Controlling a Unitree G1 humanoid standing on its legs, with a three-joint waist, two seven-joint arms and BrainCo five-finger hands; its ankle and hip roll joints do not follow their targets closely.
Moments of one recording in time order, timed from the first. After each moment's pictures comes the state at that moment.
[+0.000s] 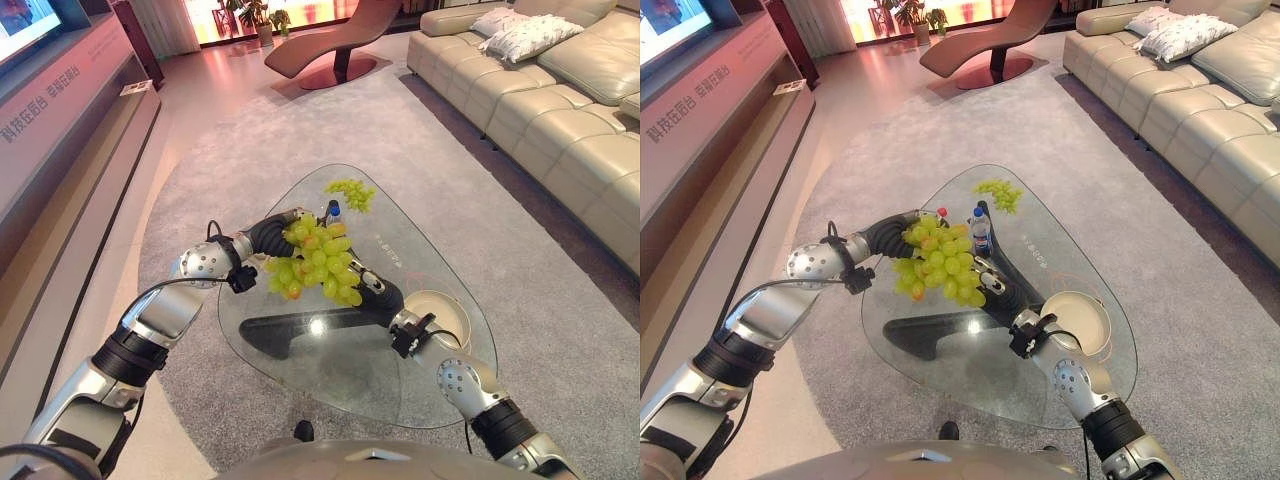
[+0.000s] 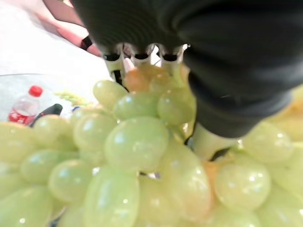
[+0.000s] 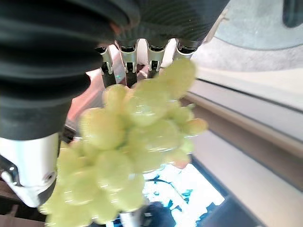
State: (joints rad) left arm -0.40 0.67 -0.40 -0.13 -0.04 0.15 -0.41; right arm -0.08 -0.36 0.42 0.12 0.94 0.17 0.40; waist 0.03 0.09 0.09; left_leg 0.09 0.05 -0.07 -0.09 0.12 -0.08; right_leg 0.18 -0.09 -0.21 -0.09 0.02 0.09
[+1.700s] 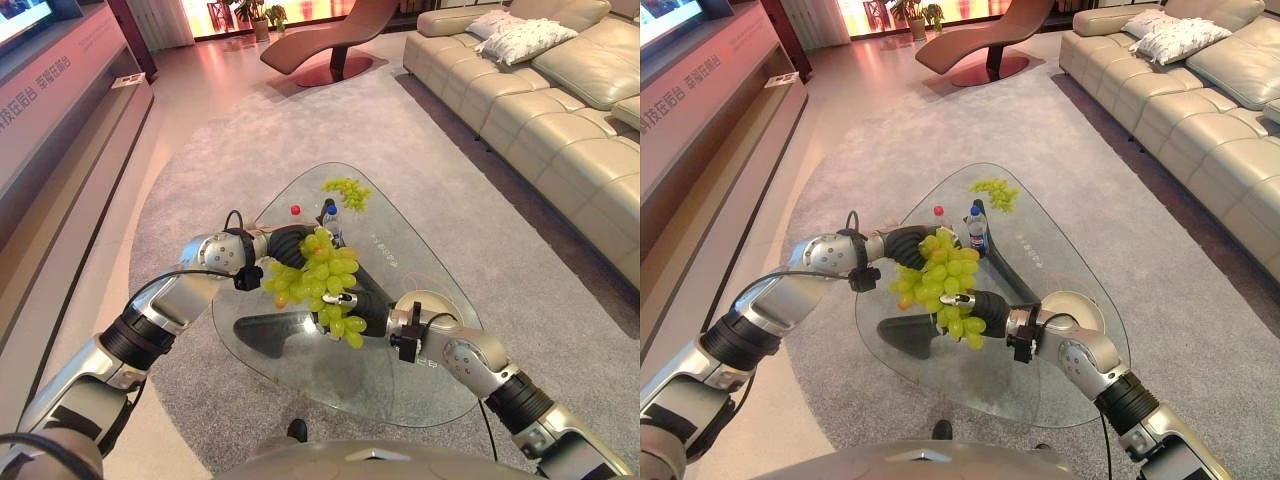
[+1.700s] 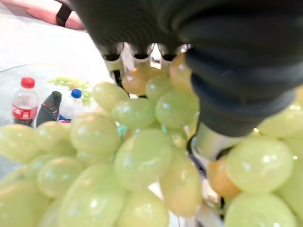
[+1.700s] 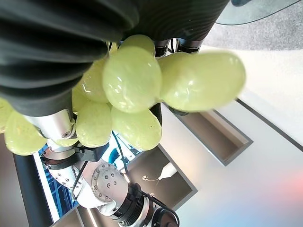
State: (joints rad) left arm -0.49 0.69 -0.51 -0.13 0.12 0.15 -0.58; right arm -0.19 -0.49 0.53 0.01 0.90 0.41 0.60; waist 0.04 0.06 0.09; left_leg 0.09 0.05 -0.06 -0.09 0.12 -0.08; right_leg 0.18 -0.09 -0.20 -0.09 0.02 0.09
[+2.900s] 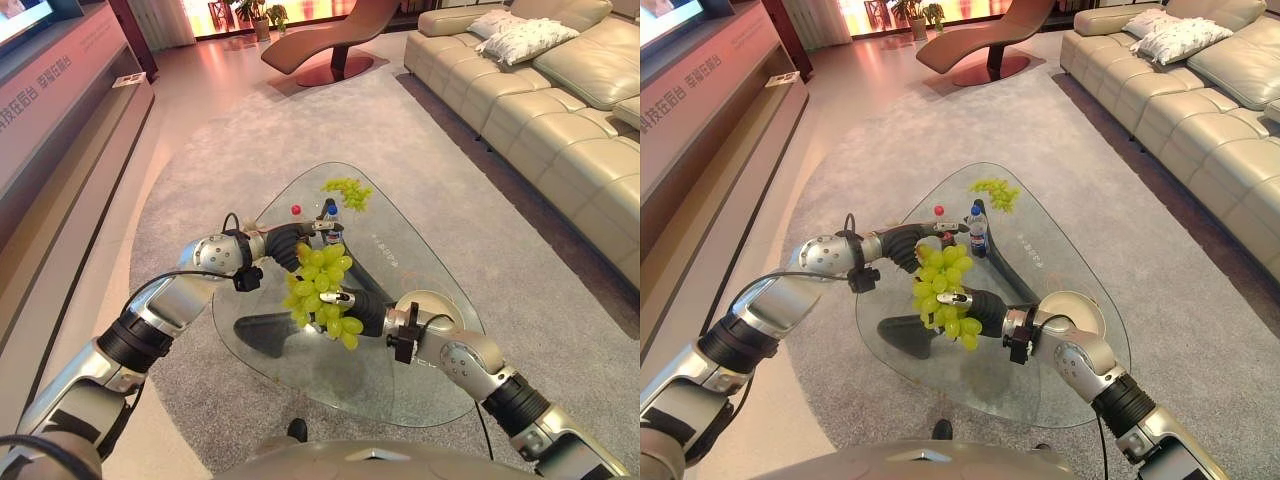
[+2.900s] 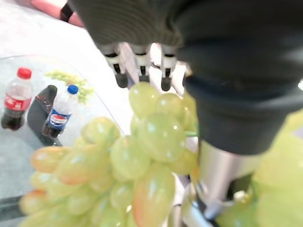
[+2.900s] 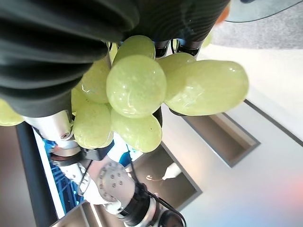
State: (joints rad) left arm -0.43 0.69 -0.46 -0.13 -0.01 0.15 -0.53; right arm -0.16 -0.46 0.53 0.01 0.91 0.33 0.57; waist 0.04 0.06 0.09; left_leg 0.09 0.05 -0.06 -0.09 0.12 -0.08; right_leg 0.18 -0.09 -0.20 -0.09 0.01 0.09
